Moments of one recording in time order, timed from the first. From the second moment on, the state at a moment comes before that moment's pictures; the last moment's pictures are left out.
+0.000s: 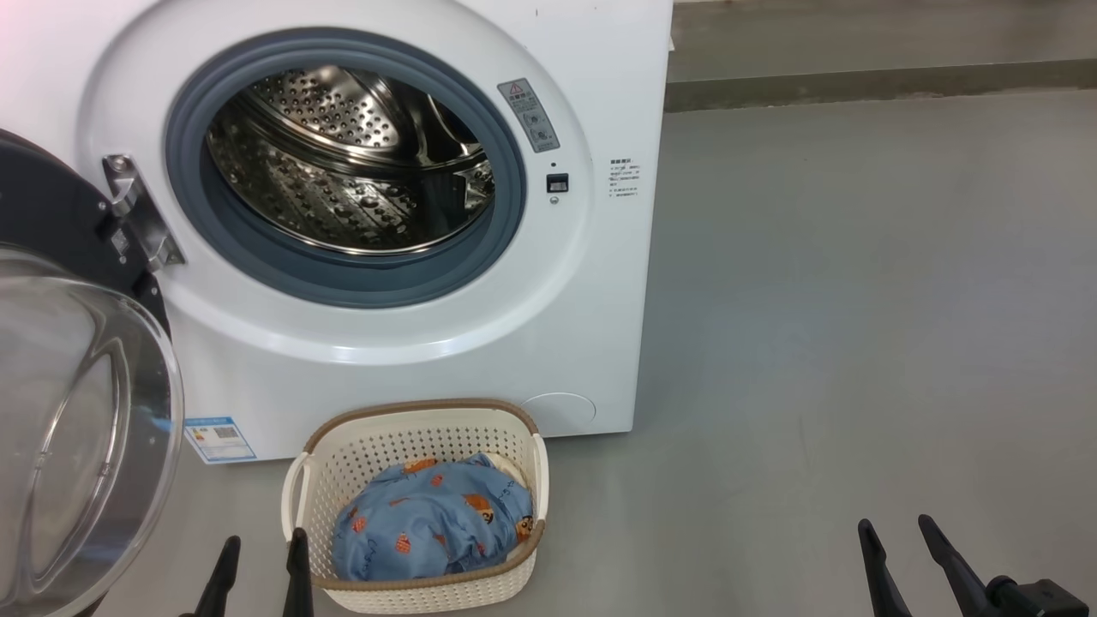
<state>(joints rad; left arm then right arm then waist) 0.15 0.04 -0.03 0.08 -0.27 -0.10 -0.26 0.14 -0.11 -0.05 0.15 0.26 0.13 -0.25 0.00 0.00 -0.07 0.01</state>
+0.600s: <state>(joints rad) 0.15 0.04 -0.02 0.08 -0.26 -0.08 -0.26 0.14 -0.11 -0.04 0.15 0.26 0.13 -0.25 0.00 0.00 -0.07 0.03</state>
